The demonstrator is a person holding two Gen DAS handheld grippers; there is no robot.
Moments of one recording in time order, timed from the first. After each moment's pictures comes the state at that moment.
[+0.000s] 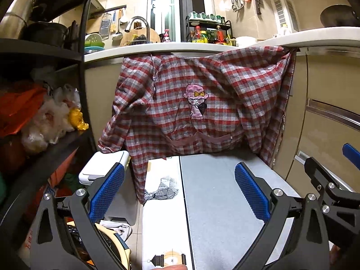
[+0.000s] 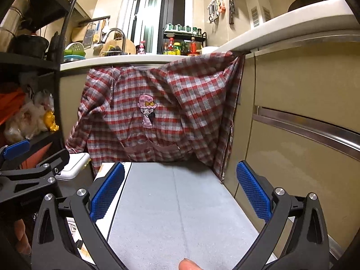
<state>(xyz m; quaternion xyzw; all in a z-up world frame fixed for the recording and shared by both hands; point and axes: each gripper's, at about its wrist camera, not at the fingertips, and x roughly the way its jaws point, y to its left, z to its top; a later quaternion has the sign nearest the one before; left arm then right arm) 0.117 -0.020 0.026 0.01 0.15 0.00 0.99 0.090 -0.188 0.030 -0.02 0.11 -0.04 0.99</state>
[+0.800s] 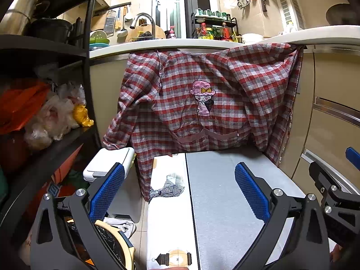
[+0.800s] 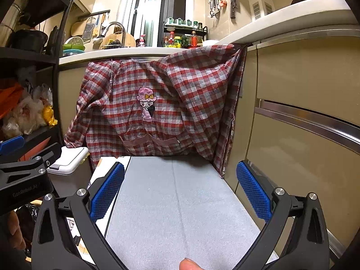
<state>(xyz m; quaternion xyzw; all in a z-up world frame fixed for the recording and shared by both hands) 0.122 -0.011 0.023 0.01 0.16 0.02 0.99 0.095 -0.185 0.020 -0.02 0.13 -0.05 0.99</state>
